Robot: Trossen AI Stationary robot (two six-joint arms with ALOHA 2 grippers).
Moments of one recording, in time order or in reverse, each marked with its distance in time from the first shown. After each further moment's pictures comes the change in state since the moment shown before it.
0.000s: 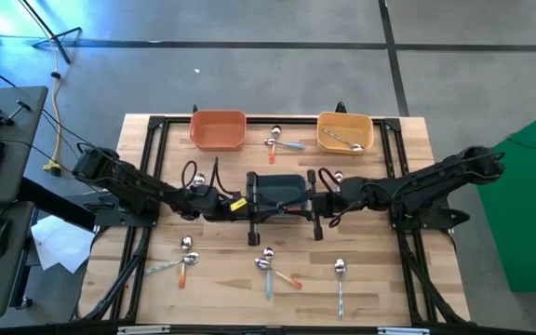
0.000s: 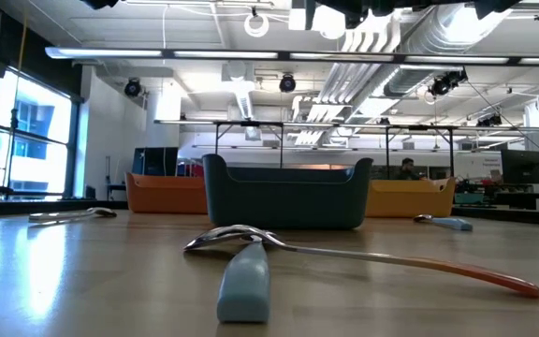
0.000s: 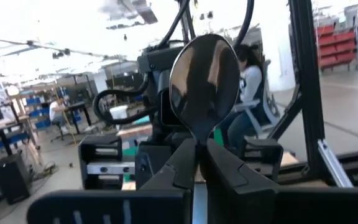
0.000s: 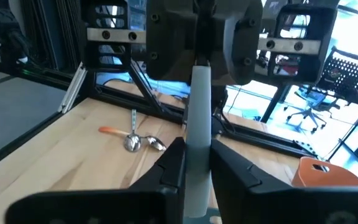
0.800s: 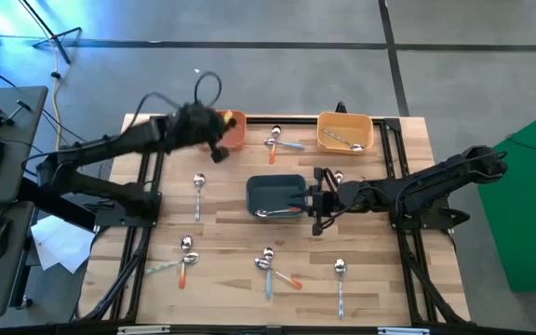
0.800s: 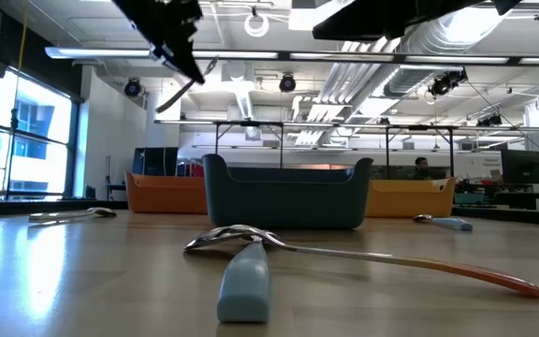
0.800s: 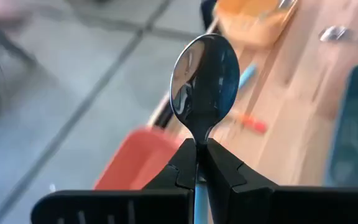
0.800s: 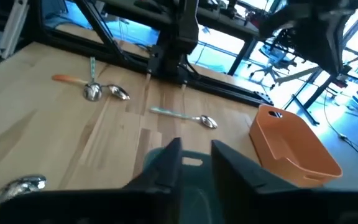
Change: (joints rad) left arm 0.680 -0.378 0.212 -1.445 -0.009 -0.118; right arm 0.017 -0.037 0.001 -0.203 0.229 -0.011
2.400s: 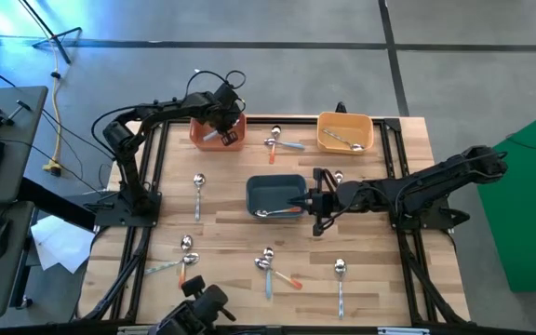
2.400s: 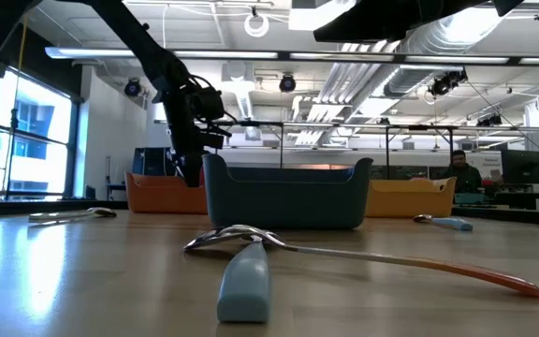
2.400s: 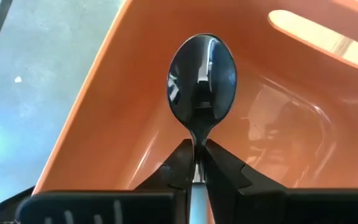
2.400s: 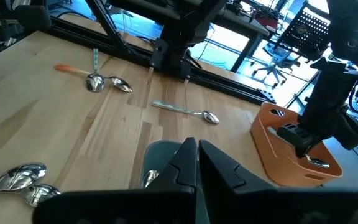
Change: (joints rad) left arm 0.390 0.691 0.189 -0.034 0.181 0.185; right arm 0.001 0.000 -0.001 -0.017 -0.015 -0.026
